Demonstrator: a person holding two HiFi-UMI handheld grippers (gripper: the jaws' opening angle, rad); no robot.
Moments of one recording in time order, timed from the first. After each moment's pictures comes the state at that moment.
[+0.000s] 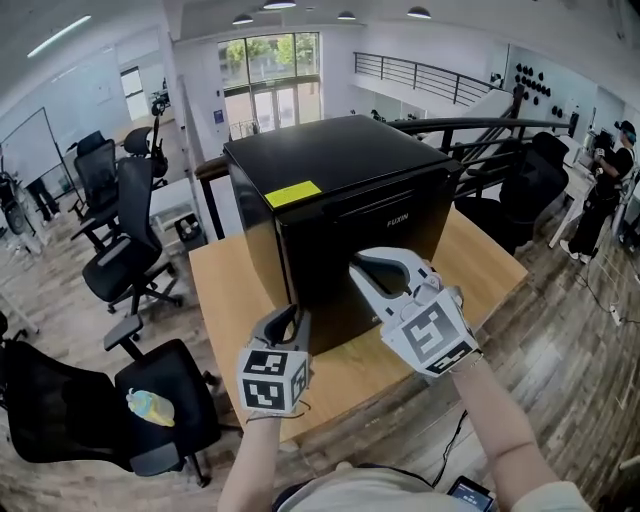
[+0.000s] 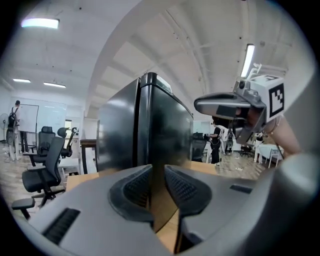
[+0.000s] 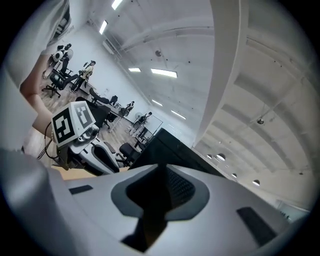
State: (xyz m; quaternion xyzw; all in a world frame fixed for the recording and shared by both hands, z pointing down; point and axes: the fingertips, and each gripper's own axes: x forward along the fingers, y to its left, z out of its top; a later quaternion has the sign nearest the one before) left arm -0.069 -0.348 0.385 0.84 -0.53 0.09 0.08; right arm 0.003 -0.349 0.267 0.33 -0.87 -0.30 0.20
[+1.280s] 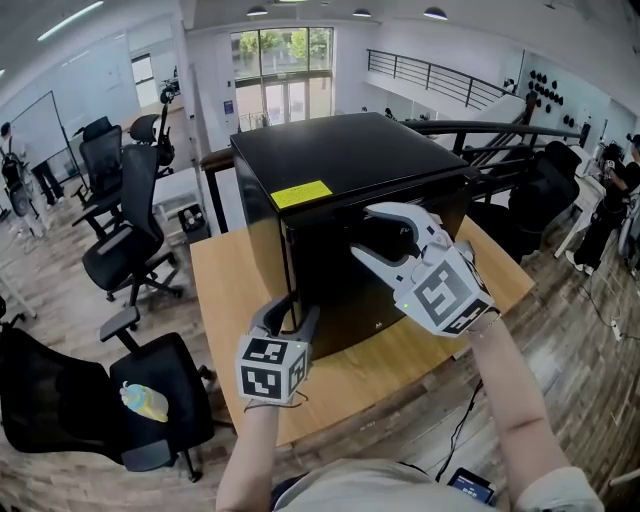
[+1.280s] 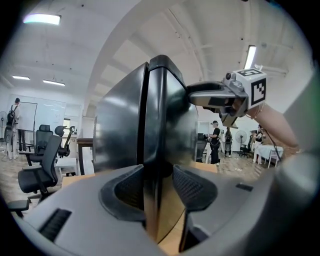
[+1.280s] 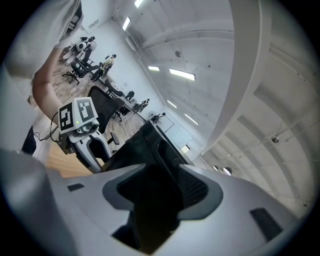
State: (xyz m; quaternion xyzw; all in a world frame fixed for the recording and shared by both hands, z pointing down) left arm -0.071 -0.392 0.394 0.84 -0.53 0.08 0.08; right arm -0.005 -0.411 0.246 0.27 -0.86 -0.37 0.24
